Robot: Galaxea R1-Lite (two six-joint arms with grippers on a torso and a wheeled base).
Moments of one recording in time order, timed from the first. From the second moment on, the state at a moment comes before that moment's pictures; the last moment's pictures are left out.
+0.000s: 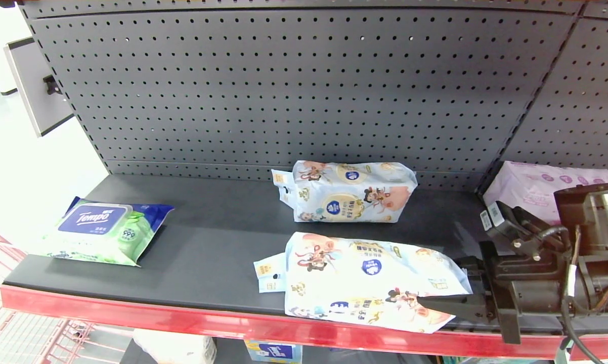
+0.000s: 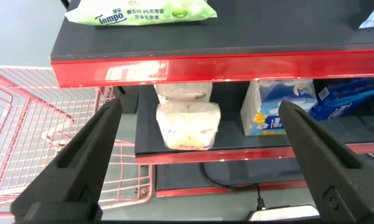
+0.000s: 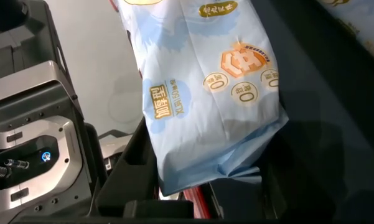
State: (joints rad) left arm -0.31 0.23 -0.35 0.40 0.22 0.00; right arm 0.33 1.46 -0.56 -0.25 0.72 -0.43
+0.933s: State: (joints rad) left arm -0.31 0.23 -0.35 0.40 0.22 0.00; right arm 0.33 1.46 -0.58 -0.24 0.73 -0.44
